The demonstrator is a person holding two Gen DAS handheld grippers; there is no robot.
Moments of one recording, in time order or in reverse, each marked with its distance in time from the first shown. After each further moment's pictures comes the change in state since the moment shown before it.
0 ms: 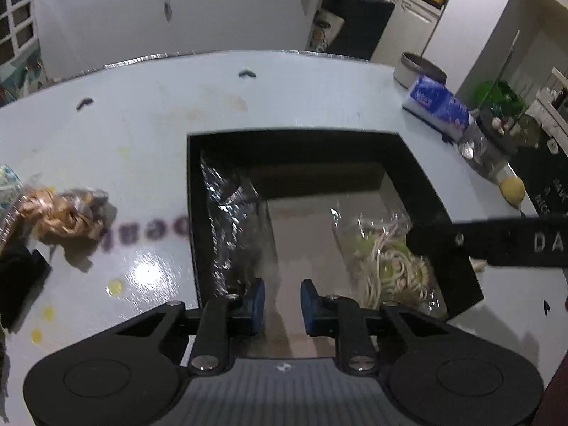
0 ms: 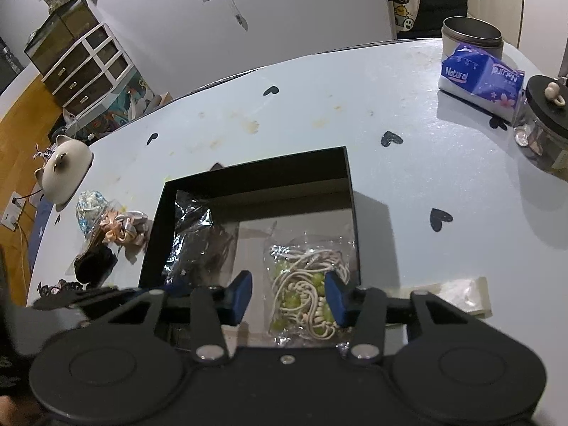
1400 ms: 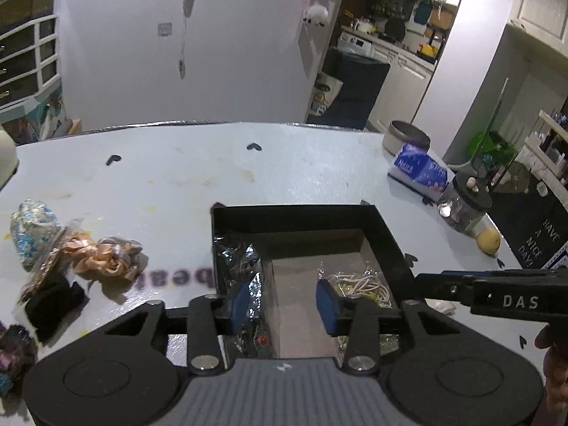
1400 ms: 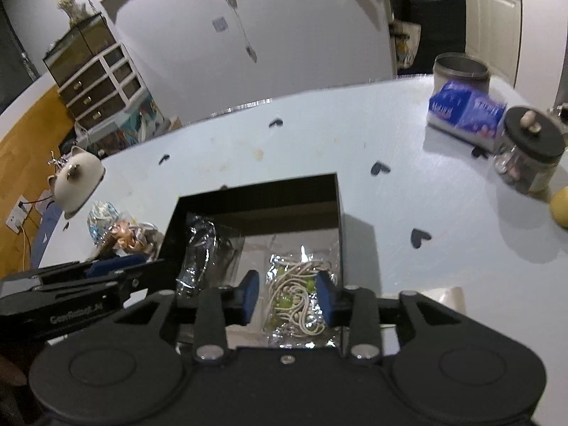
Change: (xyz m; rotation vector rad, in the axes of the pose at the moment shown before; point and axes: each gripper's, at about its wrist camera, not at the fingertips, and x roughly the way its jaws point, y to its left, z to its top) left arm -0.063 -0.002 0.001 -0.020 -0.184 -0.002; right arm -0.044 -0.003 -0.020 -0.051 -0.136 -0.001
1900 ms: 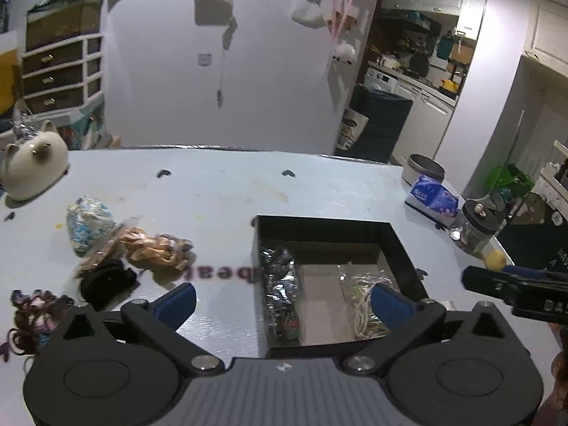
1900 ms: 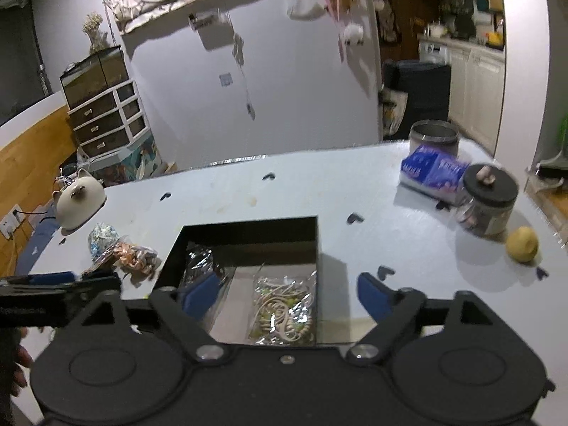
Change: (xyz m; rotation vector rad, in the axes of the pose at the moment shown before) left arm -0.063 0.010 -0.032 -0.058 -0.126 0.083; right arm -0.057 0.004 -0.034 -0.088 -0.235 -0.076
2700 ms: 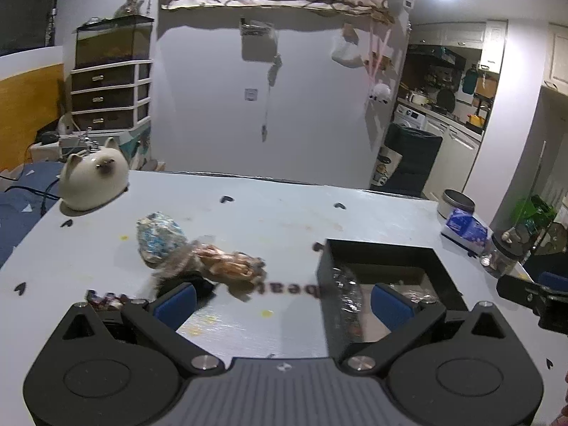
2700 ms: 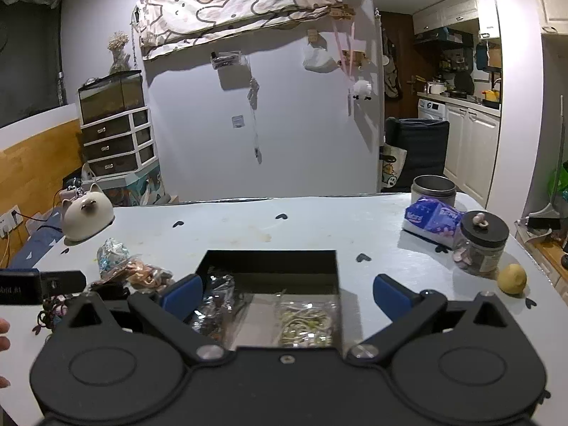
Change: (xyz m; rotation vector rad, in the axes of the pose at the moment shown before) left arm -0.057 0.053 -0.023 -0.033 -0.140 0.108; right arm -0.034 0.052 -0.025 -0.075 -0.169 -0.037
